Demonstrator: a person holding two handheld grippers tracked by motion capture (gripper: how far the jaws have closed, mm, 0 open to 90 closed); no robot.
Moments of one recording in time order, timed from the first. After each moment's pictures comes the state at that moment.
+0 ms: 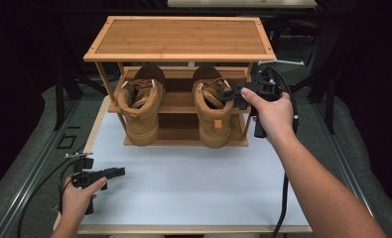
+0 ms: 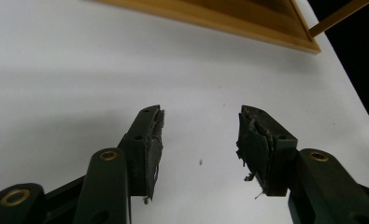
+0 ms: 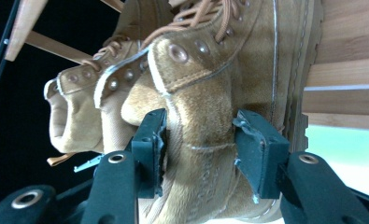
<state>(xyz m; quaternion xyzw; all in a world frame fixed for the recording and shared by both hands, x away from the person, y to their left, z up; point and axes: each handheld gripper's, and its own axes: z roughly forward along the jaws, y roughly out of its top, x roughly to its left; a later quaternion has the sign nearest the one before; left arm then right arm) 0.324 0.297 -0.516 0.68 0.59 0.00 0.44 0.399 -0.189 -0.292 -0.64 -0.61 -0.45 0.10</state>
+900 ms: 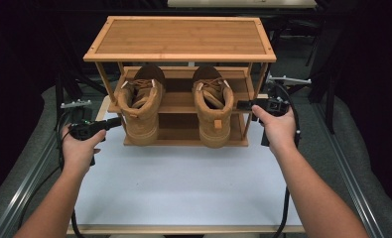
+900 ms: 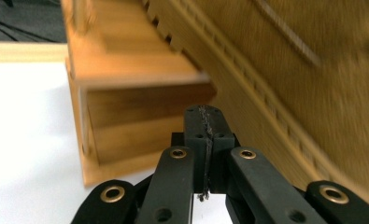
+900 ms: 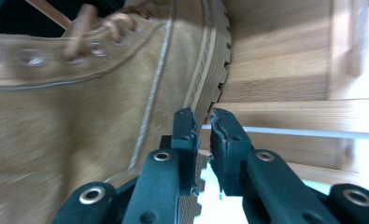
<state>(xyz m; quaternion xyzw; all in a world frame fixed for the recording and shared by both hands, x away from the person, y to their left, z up) 0.394 0.268 -0.399 0.69 0.52 0.13 0.49 0.413 -0.223 -0.354 -0.62 -0.62 -0.48 -0.01</state>
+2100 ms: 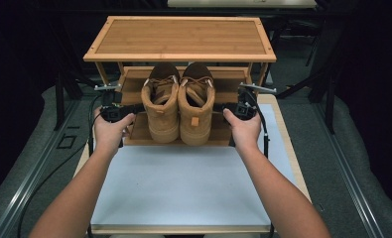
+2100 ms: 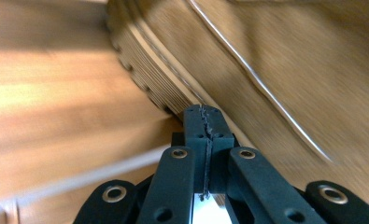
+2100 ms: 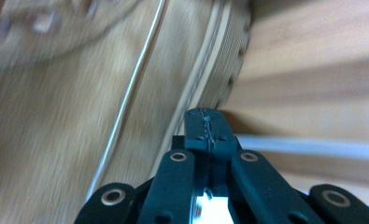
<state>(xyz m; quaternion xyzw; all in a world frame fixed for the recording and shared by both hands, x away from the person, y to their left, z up) 0.427 0.208 -0.392 0.70 0.49 0.09 0.51 0.433 -0.159 -0.393 -0.63 -0.59 -0.51 0.00</state>
